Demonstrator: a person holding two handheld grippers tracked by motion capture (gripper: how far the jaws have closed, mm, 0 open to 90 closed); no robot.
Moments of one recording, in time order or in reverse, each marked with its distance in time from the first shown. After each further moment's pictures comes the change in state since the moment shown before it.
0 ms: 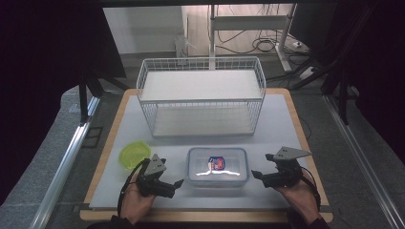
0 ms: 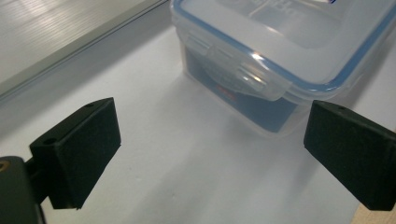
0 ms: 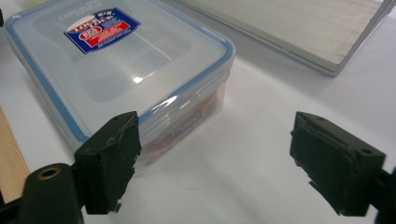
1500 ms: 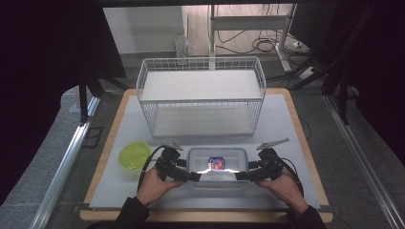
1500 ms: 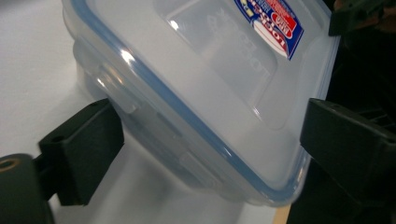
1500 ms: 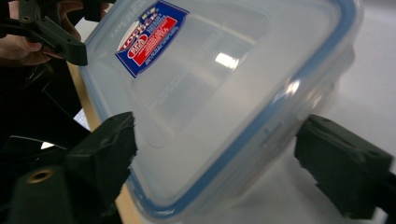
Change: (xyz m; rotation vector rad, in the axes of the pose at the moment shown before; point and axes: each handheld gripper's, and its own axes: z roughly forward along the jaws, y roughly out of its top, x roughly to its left) left arm 0.019 0.039 0.053 0.181 -0.427 -0.234; right arm -0.001 0.014 0.050 0.183 0.348 0.308
